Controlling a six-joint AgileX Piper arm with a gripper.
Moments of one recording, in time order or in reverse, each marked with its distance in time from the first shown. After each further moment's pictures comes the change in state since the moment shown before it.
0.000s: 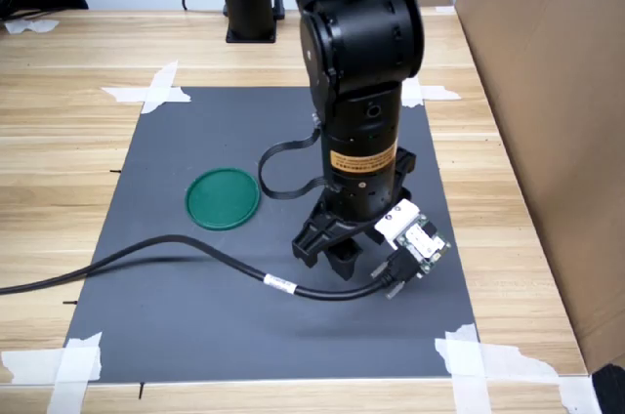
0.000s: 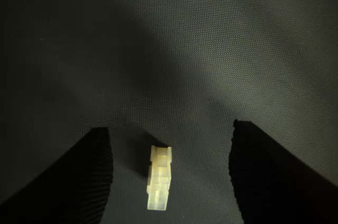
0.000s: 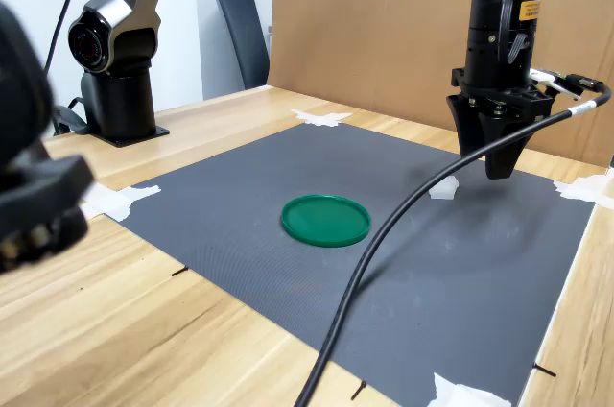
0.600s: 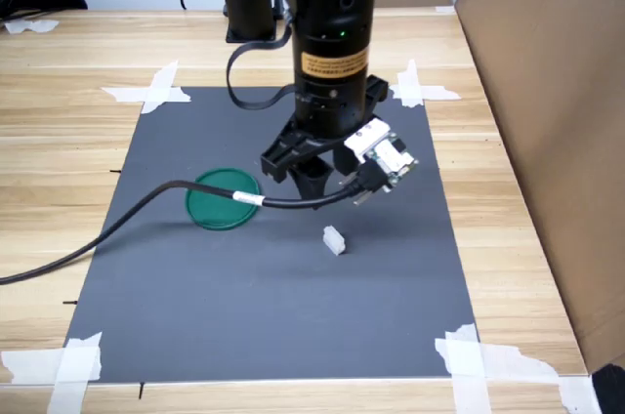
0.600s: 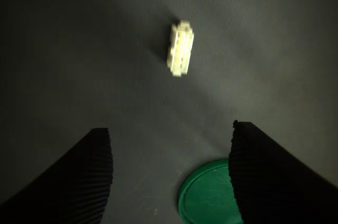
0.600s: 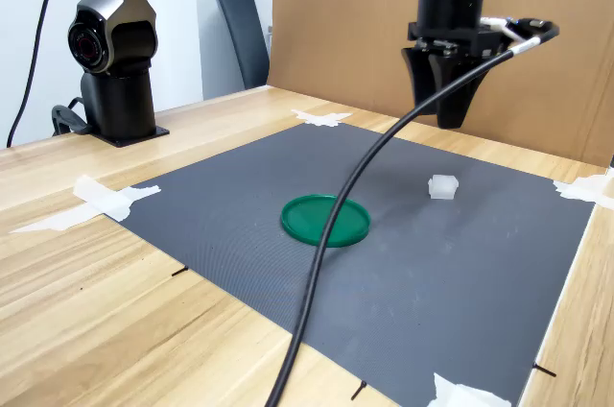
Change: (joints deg) arm 0.0 -12.1 7.7 -2.6 5.0 -0.2
